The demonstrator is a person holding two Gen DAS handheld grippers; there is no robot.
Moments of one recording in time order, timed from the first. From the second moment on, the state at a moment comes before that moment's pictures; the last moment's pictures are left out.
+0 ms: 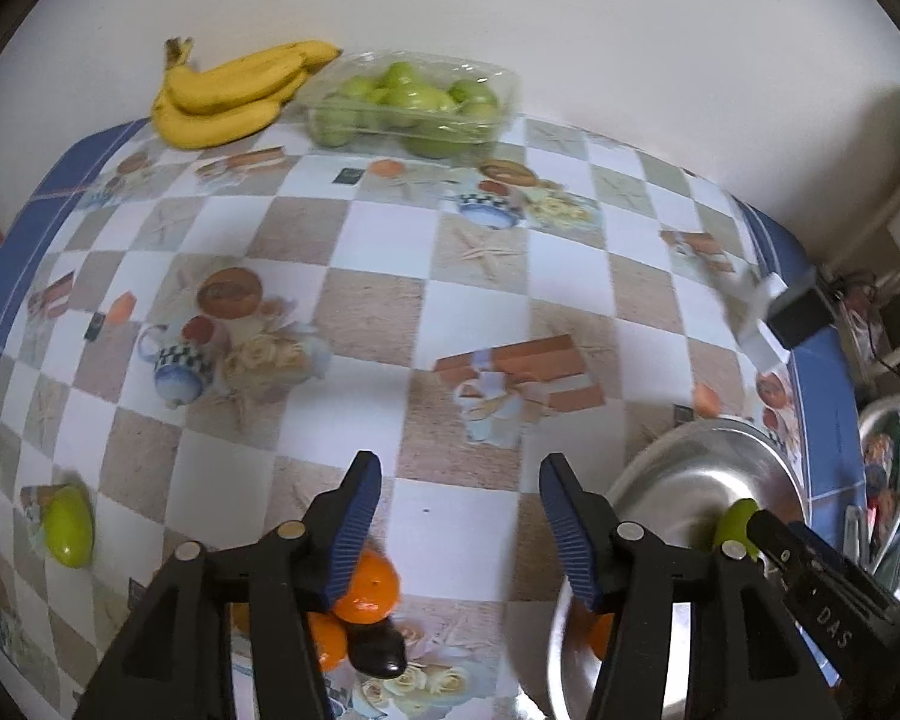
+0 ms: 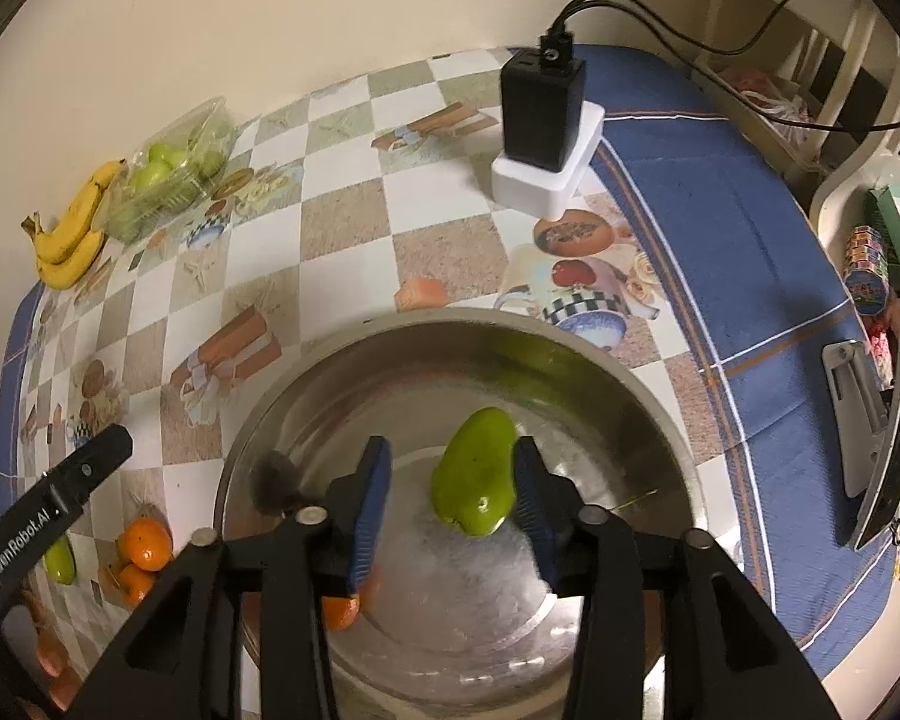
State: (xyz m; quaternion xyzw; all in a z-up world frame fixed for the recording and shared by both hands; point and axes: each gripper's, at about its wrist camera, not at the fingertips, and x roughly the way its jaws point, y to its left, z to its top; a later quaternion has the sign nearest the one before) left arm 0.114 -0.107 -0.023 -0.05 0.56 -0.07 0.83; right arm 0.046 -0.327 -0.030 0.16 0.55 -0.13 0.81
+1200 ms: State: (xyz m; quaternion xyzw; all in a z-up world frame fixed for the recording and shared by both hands) left arm 0.110 -0.079 -0.023 -0.03 0.55 -0.02 0.83; right arm 0.044 -0.311 -0.029 0.14 0.54 -0.12 0.82
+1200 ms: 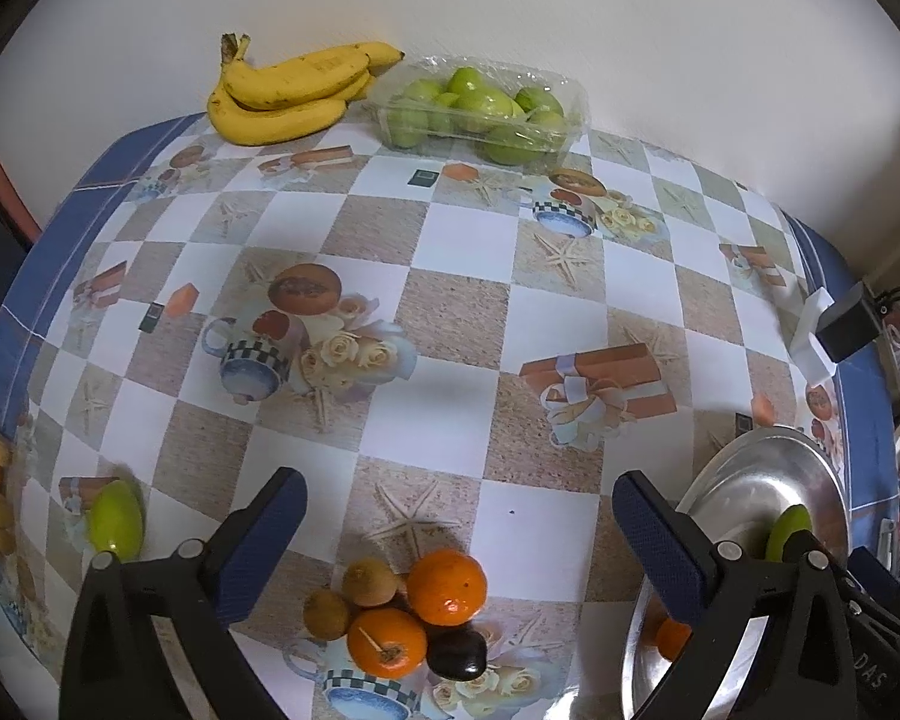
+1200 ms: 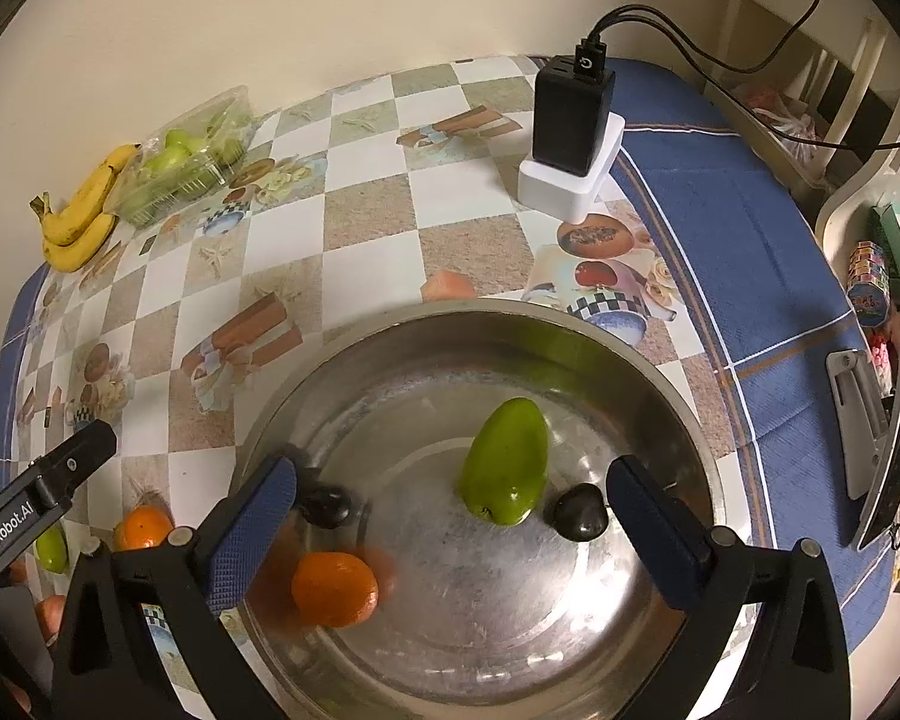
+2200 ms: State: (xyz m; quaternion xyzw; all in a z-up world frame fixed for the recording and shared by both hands) left arm 0.094 0.052 -0.008 -0.10 0.52 0.05 0.85; right arm 0.069 -0.167 -0.010 0.13 0.53 0.02 0.84
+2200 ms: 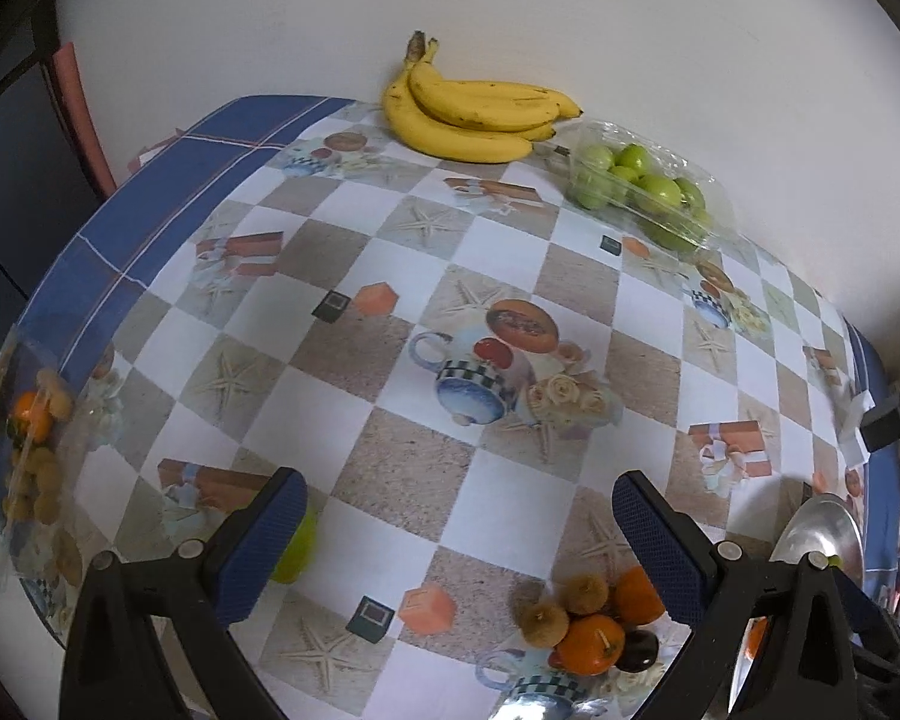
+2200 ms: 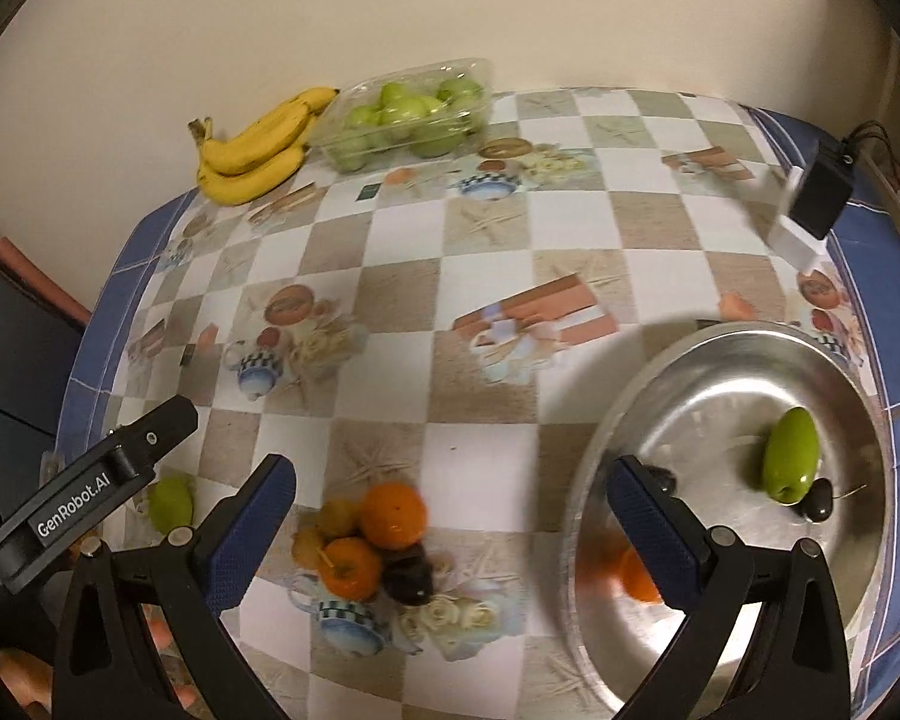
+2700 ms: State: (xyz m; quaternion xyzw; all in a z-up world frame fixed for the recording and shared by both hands) left arm 0.090 0.058 -0.030 -0.11 0.55 0.05 0.83; right arm 0.065 -0.145 -0.033 0.12 0.55 0.02 0.83
